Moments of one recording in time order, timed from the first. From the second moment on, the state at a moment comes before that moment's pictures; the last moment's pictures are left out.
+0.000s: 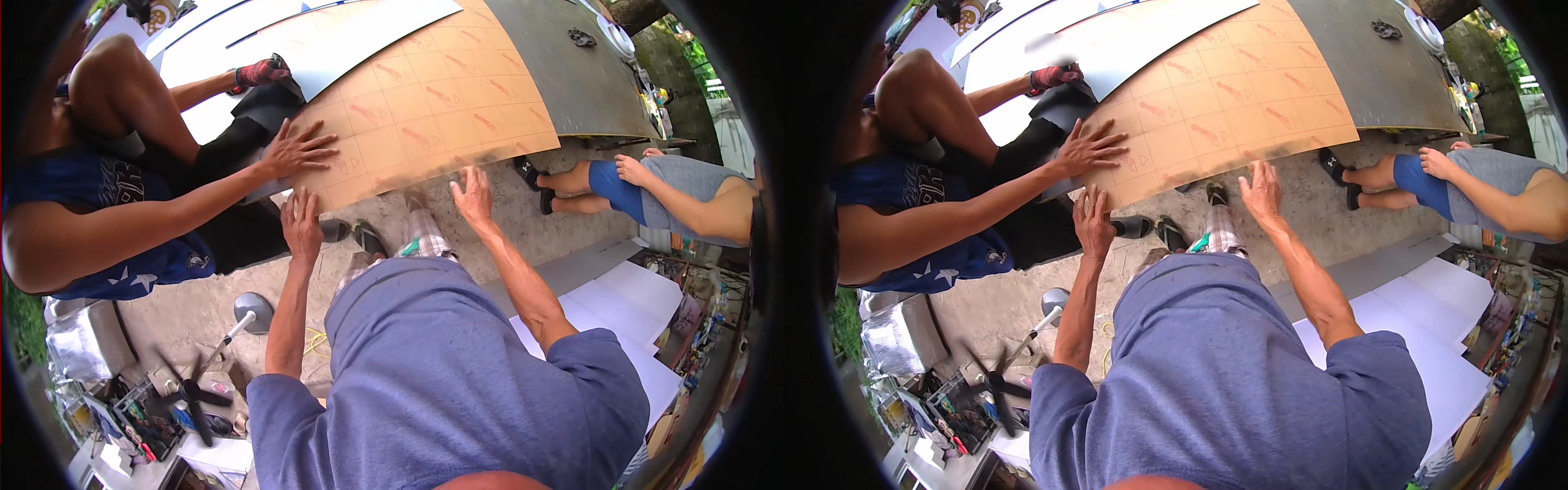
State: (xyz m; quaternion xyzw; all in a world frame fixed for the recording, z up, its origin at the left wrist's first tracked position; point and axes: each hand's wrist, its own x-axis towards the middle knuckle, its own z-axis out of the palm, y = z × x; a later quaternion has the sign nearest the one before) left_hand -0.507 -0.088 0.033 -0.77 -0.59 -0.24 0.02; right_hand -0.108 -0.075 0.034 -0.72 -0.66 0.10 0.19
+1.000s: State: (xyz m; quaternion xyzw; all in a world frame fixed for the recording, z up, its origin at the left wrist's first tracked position) left_hand -0.478 -0.076 0.028 -0.74 -0.65 -0.18 0.01; right_hand 0.006 0.019 0.049 -0.48 -0.85 -0.20 -0.05
